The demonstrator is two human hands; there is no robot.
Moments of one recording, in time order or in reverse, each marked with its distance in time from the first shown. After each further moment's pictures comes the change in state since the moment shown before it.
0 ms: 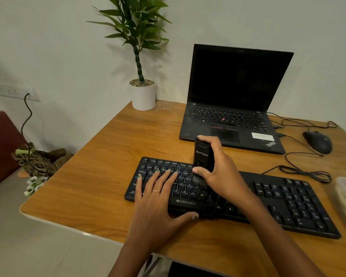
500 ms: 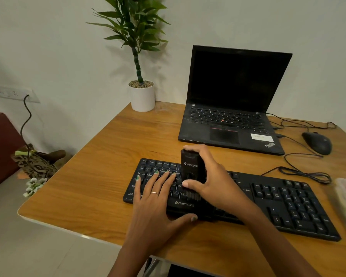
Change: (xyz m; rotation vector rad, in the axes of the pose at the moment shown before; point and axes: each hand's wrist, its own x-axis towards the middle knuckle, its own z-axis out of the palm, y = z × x) left_hand 0.001 0.001 0.001 -0.011 -0.006 0.000; right_hand -0.013 -0.009 0.003 0.088 -0.165 -0.011
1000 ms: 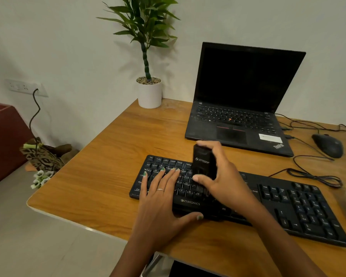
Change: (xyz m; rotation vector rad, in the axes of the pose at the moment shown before) left_hand -0.001 0.002 -0.004 -0.022 0.017 -0.015; right_hand 0.002 0.002 -0.002 0.013 0.068 0.022
